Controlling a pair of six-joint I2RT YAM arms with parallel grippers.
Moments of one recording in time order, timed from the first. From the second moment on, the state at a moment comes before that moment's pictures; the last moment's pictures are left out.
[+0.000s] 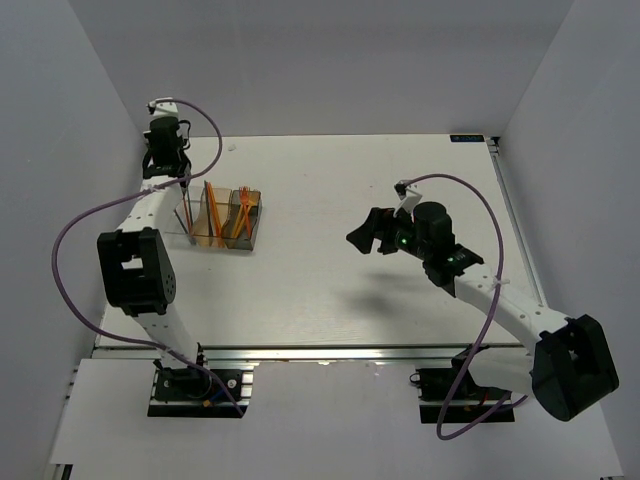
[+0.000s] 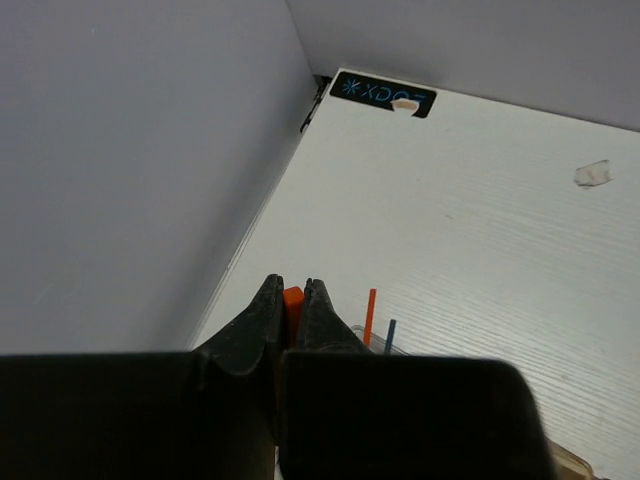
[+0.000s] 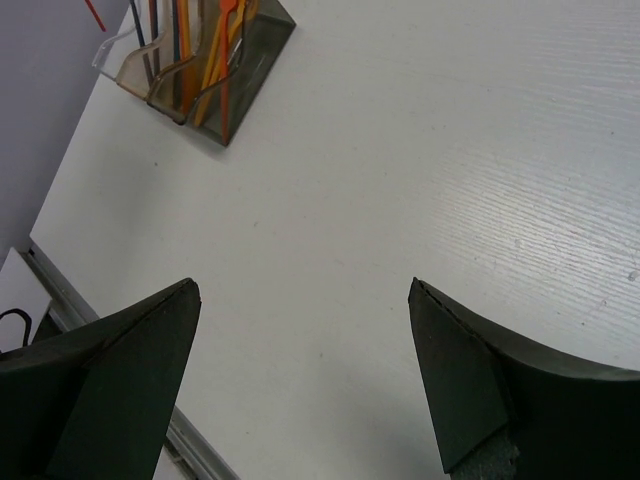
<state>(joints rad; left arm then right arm) 0.05 1.79 1.47 0.00 -0.46 0.10 0.53 1.18 0.71 0.10 -0.26 0.47</state>
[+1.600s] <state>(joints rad) 0.15 1.07 1.19 -0.28 -0.26 -0.35 0.53 0.99 0.81 -0.20 -0.01 0.36</state>
